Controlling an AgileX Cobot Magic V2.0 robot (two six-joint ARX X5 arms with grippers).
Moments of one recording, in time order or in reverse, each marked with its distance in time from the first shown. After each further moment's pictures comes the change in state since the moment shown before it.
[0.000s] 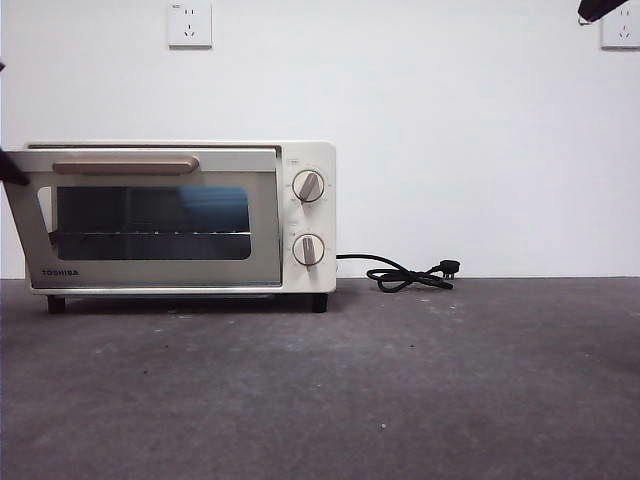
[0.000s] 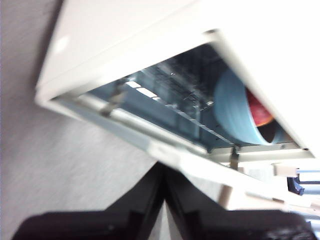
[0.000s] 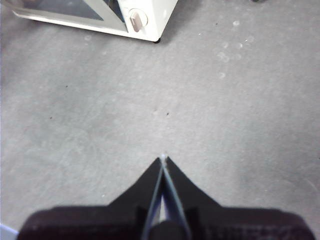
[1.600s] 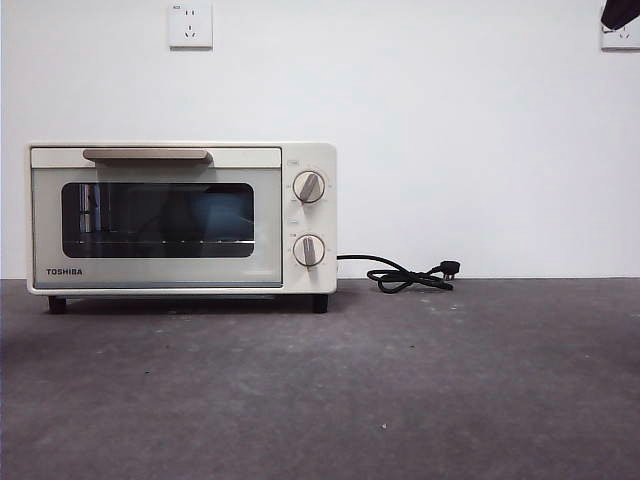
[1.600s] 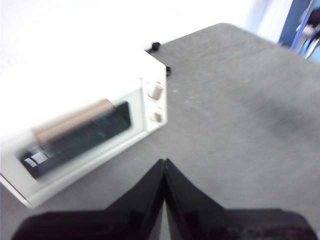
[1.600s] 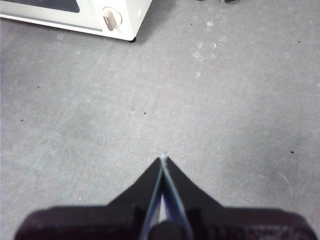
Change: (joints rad) left arm -0.380 -0.832 0.106 -0.613 -0.294 0.753; right arm 0.000 0.000 0.000 -0.029 0.077 0.000
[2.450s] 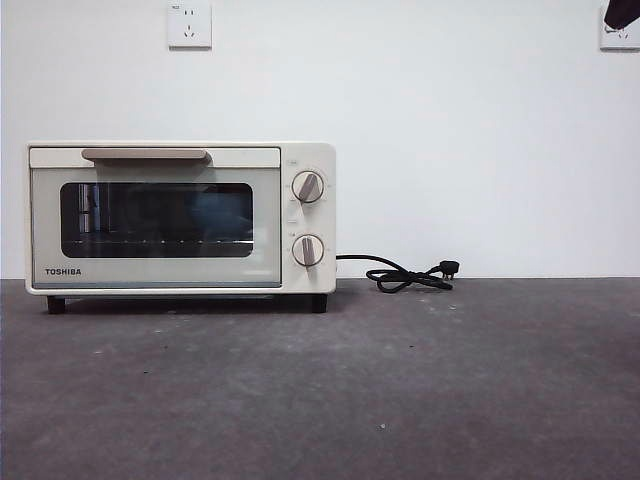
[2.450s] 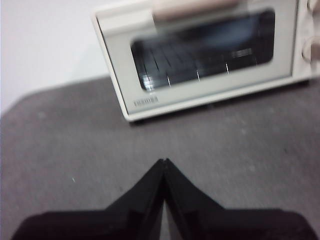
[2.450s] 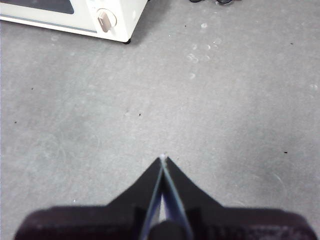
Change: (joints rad) left arm 0.033 -0.780 -1.254 0.769 -0.468 -0.104; right arm -0.001 0.000 0.000 0.000 0.024 0.000
